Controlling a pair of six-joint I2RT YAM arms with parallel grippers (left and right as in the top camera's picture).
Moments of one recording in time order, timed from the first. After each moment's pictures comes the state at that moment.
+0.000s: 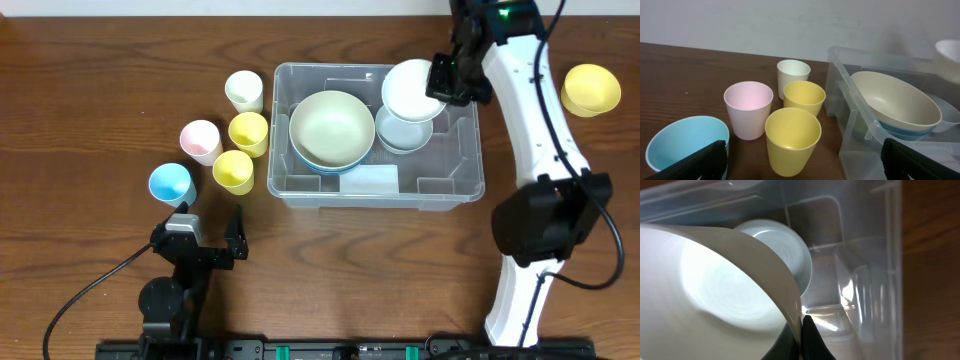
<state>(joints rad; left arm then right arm) -0.03 0.01 0.06 -0.18 0.12 -0.17 0.16 2.15 2.18 -1.44 -0.03 0.44</state>
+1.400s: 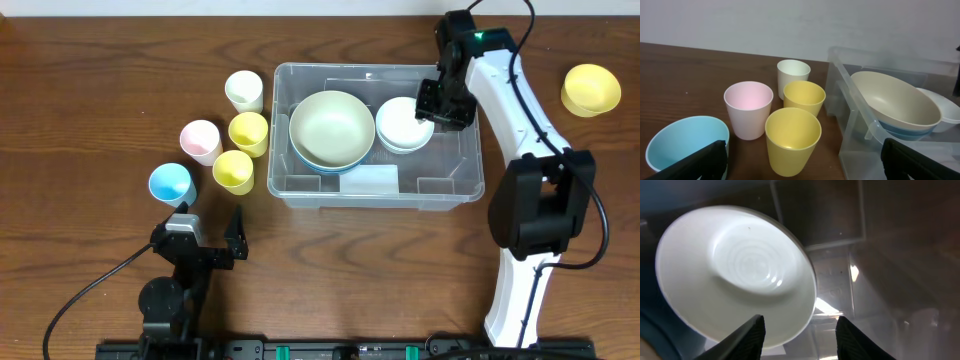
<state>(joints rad) -0.03 0.01 0.06 -0.18 0.12 -0.17 0.15 2.19 1.99 -1.28 -0.07 0.45</state>
